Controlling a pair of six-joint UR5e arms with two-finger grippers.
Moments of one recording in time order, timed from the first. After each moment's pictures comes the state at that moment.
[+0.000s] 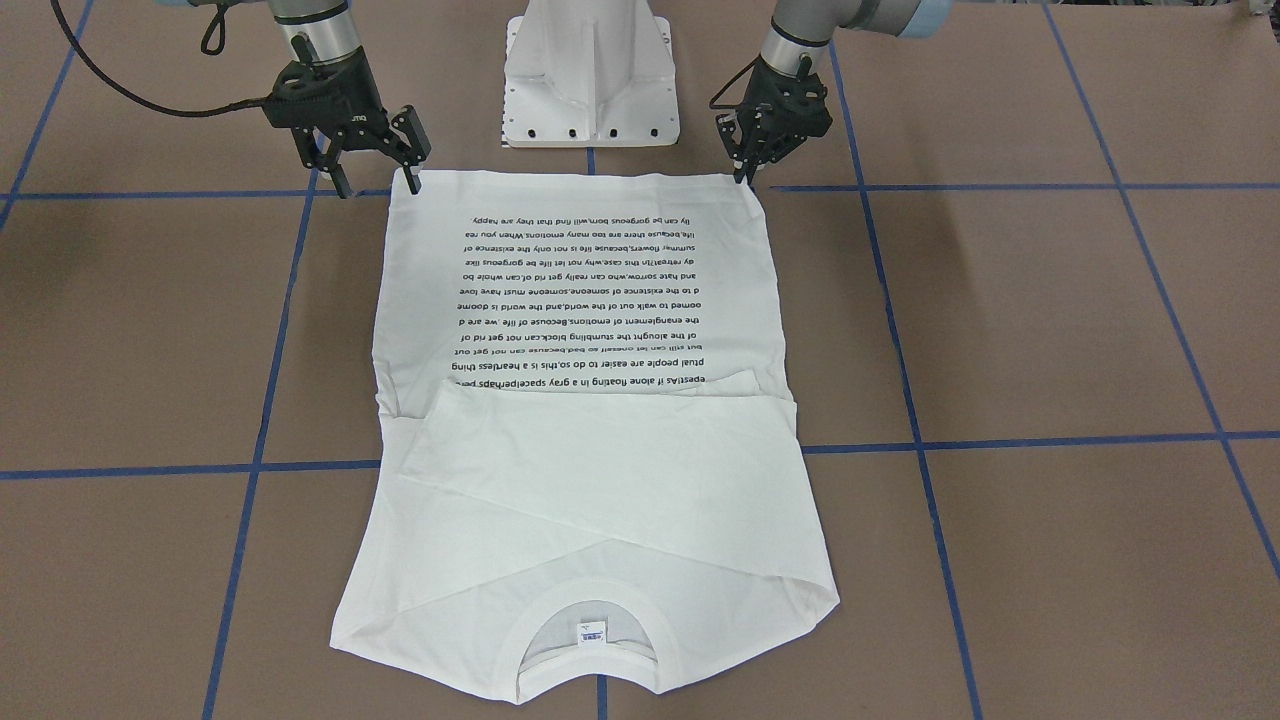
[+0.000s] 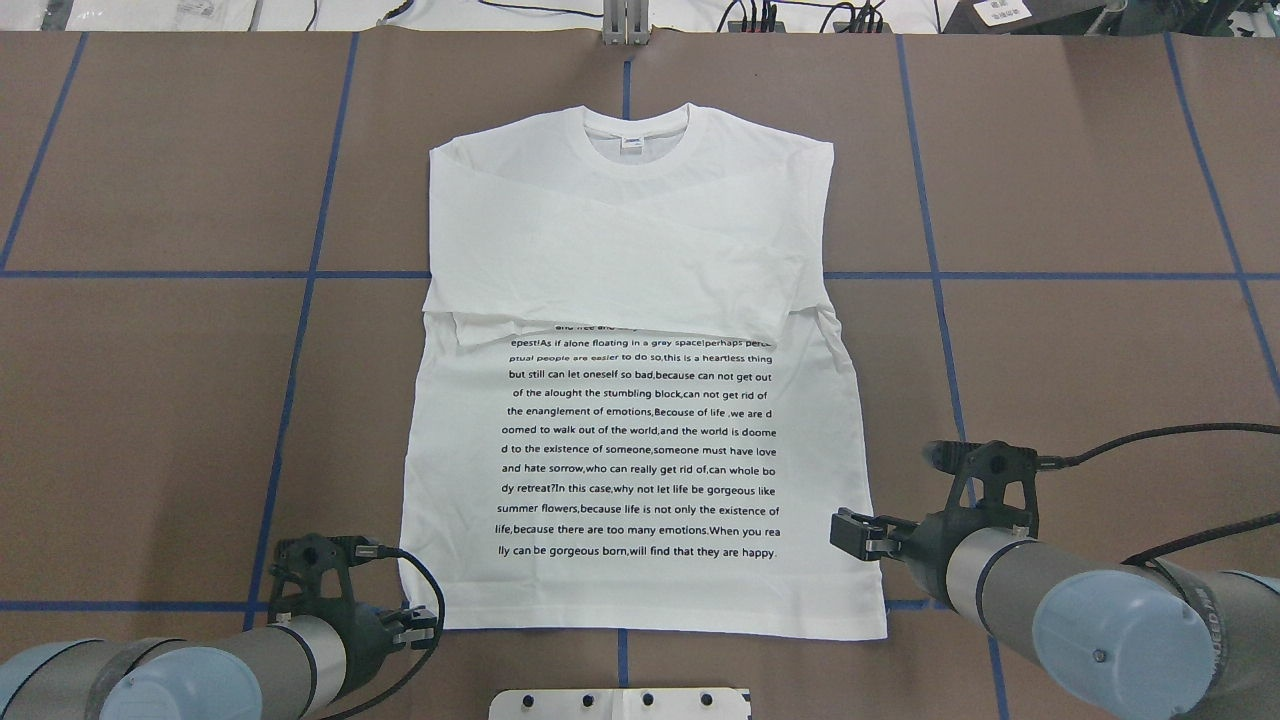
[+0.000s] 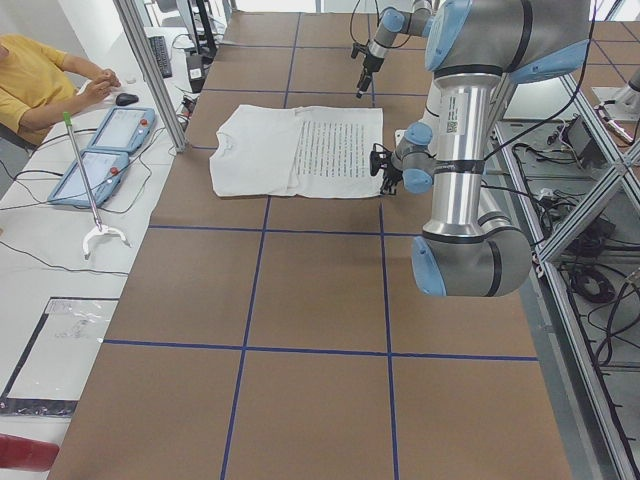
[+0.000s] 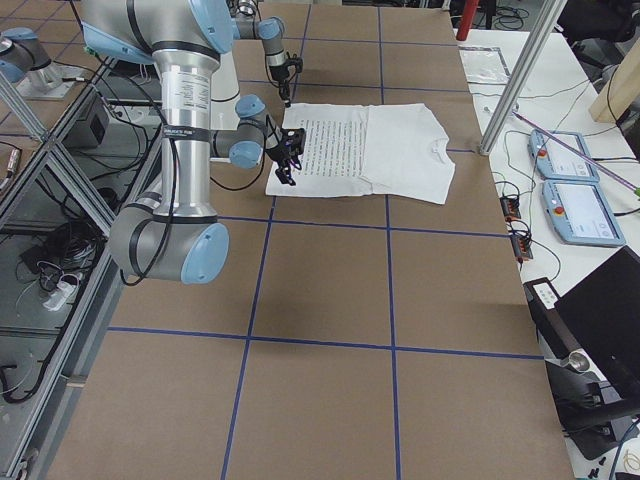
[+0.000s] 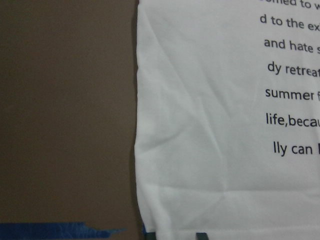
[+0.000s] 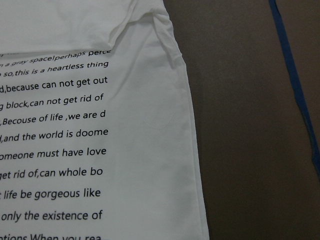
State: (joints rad) left arm -0.04 -1.63 -2.05 -2.03 -1.38 -1.57; right arm 0.15 -1.63 2.21 -1.25 1.32 1.54
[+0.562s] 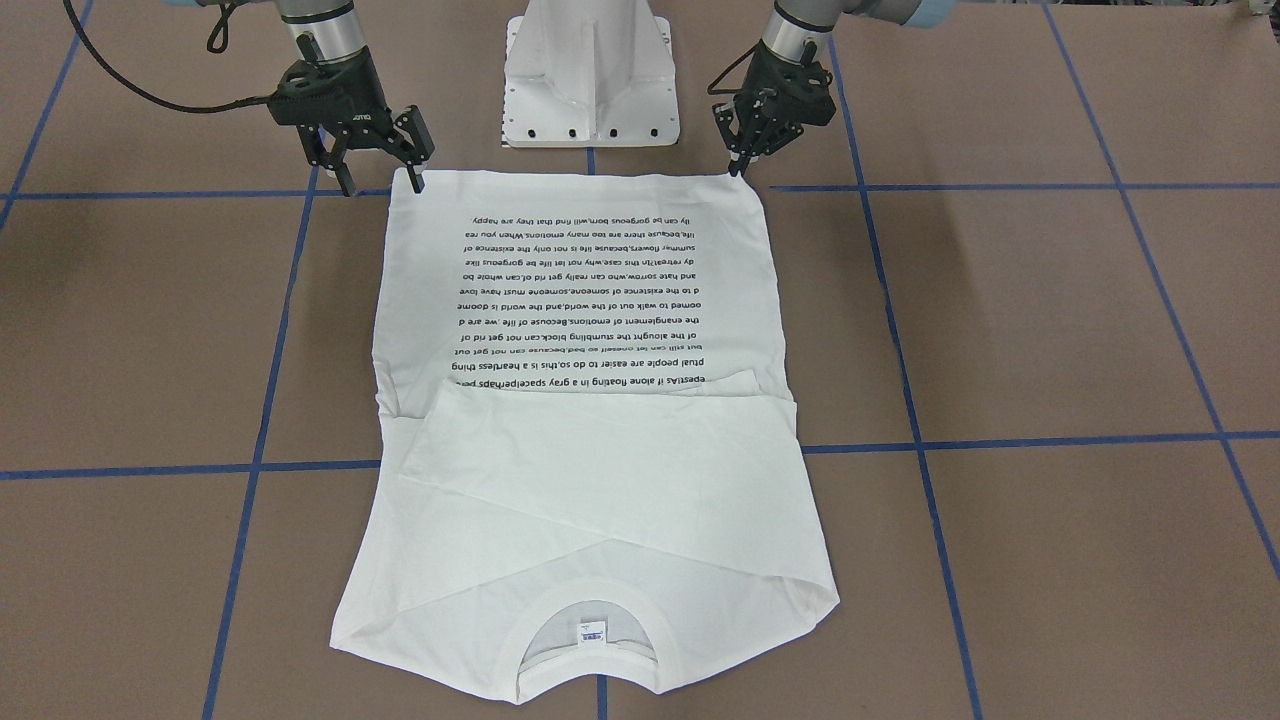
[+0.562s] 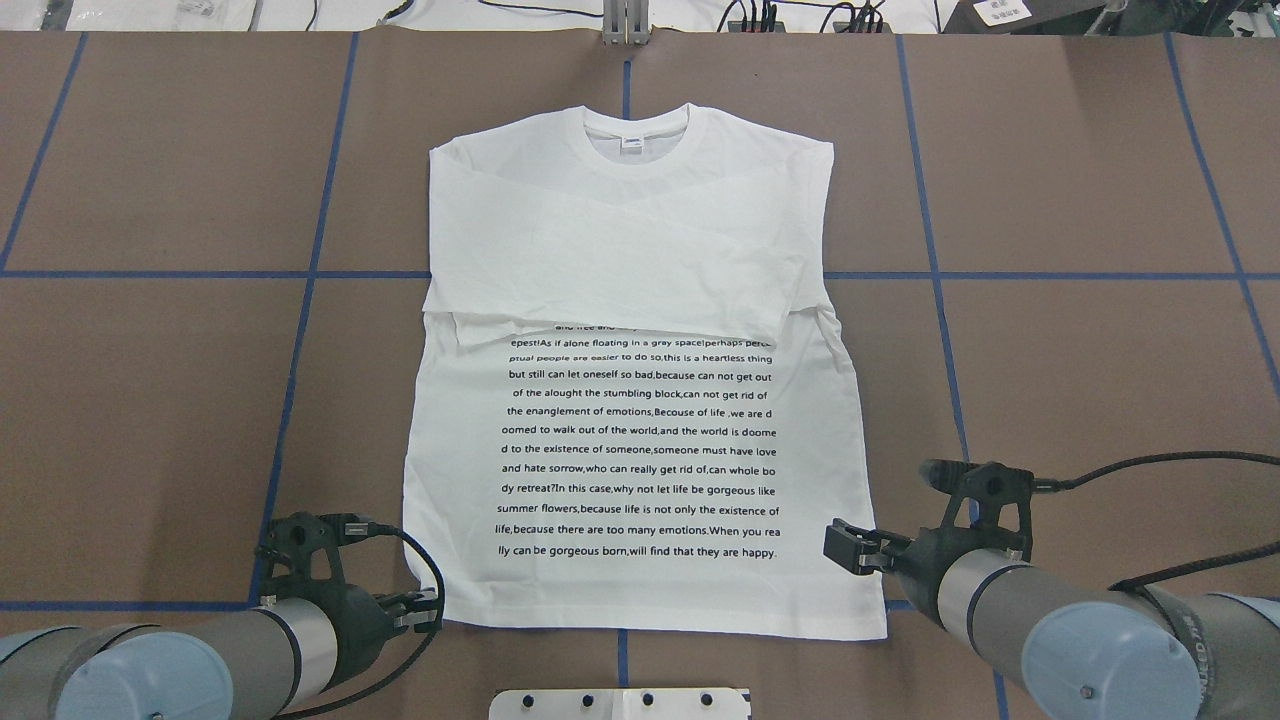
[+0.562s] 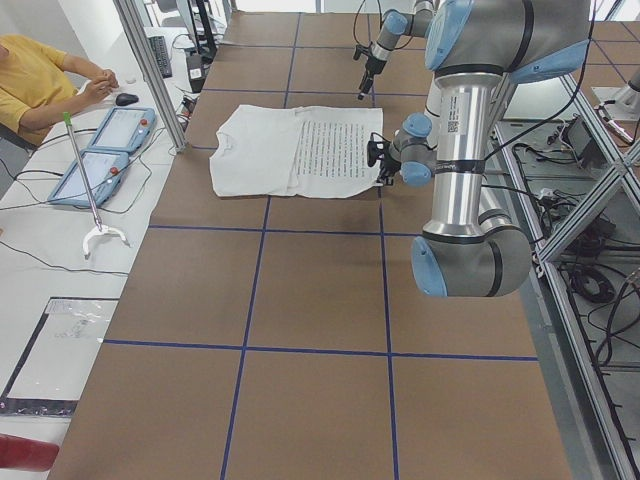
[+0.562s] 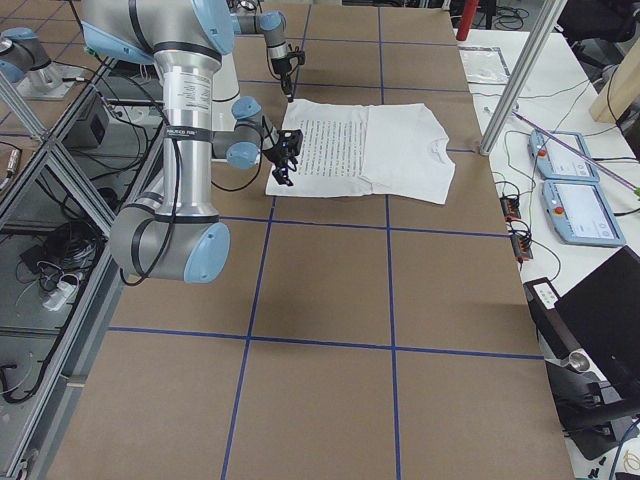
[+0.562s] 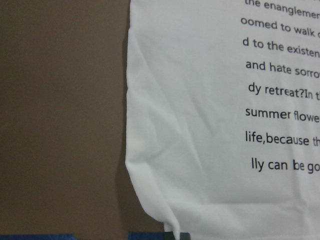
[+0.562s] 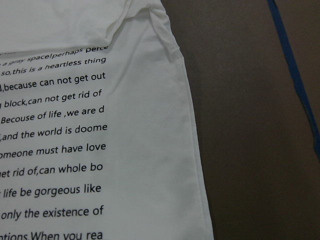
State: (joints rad) left arm -0.07 -1.63 -2.13 -2.03 -1.38 -1.57; right arm 0.09 -1.63 2.21 -1.24 1.24 1.61
